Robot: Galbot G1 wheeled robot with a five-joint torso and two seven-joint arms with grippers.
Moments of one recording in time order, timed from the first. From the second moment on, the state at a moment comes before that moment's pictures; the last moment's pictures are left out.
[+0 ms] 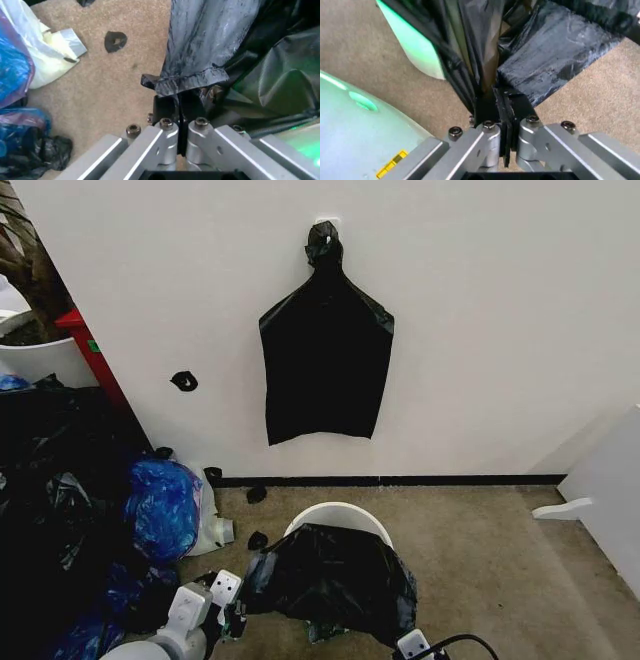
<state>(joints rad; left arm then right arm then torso) 1.53 -0.55 -0.08 -2.41 -0.98 0.60 -0.65 -1.63 0.68 -0.27 2.40 0.45 -0.62 0.80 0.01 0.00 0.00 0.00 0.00</state>
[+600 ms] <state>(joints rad) 1.45 -0.58 0.02 -2.32 -0.98 0.59 -0.68 -1.56 0.72 -0.29 2.19 0.26 -0.53 0.71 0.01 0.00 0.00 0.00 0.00</state>
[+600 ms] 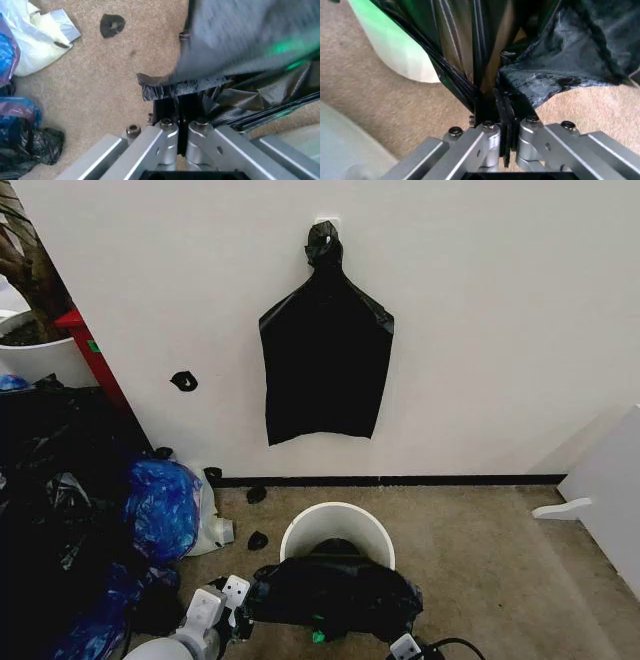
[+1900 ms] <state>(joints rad) 1.71 -0.54 -0.12 -2.50 -1.00 0.66 -0.95 -1.82 0.63 -0.22 2.50 0.33 -0.46 0.80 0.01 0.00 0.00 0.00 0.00</state>
